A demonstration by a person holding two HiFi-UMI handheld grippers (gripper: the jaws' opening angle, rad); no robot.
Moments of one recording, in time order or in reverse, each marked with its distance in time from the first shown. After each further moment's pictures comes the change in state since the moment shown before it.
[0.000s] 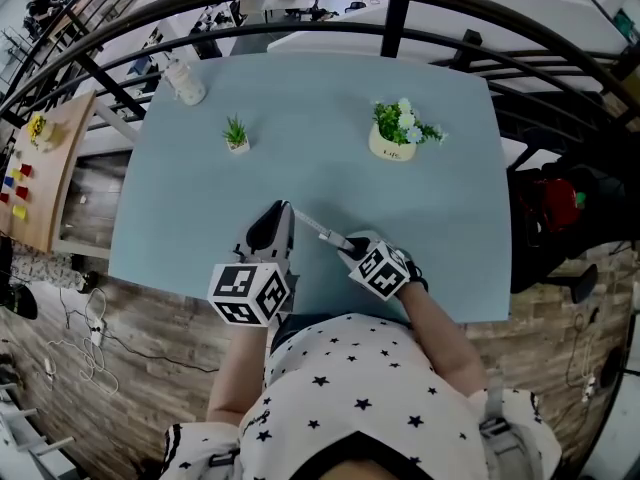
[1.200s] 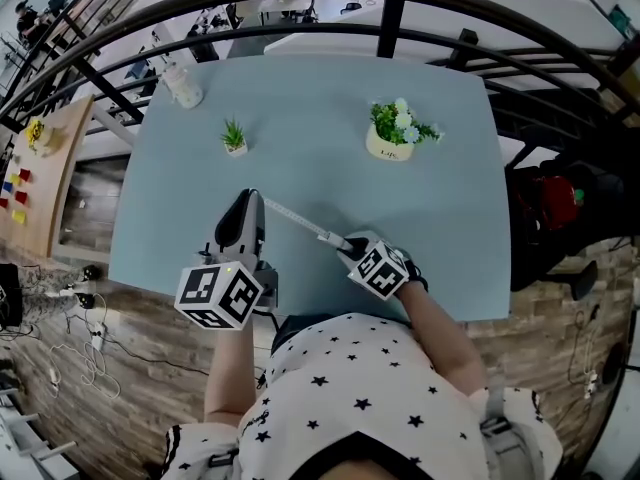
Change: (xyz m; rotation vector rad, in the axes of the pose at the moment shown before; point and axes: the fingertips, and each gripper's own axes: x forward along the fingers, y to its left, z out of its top) left arm -0.024 0.023 0.059 -0.051 -0.146 0.044; right arm 0.001 0.000 0.000 0.000 0.007 -0.001
